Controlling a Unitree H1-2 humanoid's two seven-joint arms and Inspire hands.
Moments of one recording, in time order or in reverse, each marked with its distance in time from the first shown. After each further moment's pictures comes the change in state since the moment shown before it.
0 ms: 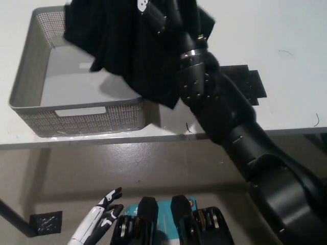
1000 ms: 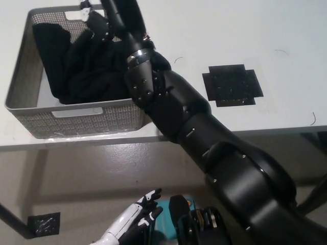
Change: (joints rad) left_arm -0.062 -0.048 -0.136 -0.016 0.037 0.046 -0.055; right_arm -0.179 0.154 0.041 0.300 0.042 0.008 0.032
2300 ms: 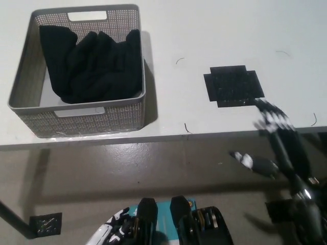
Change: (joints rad) left_arm 0.116 0.018 0.138 0.061 -0.007 -0.017 0.016; right_arm 1.169 -0.572 -0.028 -1.277 -0.071 0.309 0.298
